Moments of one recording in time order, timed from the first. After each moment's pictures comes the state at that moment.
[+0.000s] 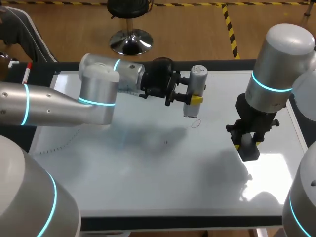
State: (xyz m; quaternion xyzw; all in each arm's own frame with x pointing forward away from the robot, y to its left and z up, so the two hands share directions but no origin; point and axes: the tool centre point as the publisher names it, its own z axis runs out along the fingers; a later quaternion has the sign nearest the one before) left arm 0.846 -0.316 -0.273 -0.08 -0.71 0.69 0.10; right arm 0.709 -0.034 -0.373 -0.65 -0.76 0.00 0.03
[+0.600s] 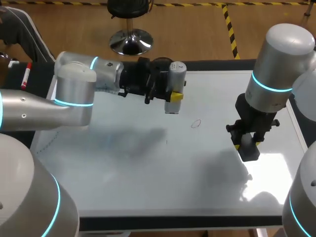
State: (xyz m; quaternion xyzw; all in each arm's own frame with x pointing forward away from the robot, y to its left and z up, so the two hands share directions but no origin) left arm 0.846 -0.252 -0.258 -0.07 -0.72 0.69 0.07; right arm 0.709 -0.034 -0.373 -0.65 -0.76 0.00 0.03
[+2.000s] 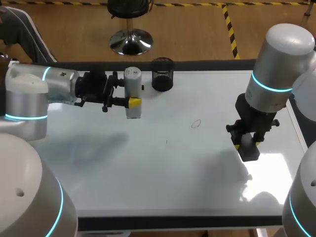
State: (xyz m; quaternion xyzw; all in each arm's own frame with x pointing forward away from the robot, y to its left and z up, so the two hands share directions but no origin) left arm 0.829 -0.130 -0.260 -0.05 -0.72 0.69 0.03; right arm 0.709 -0.034 -0.372 -0.65 -0.76 0.00 0.03
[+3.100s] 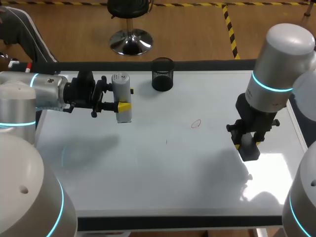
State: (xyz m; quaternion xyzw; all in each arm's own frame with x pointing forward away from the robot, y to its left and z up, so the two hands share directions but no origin) left arm 0.819 -0.103 -0.265 -0.04 -0.72 0.70 0.03; right arm 0.712 -0.037 -0.373 -0.66 -0.75 0.00 0.03
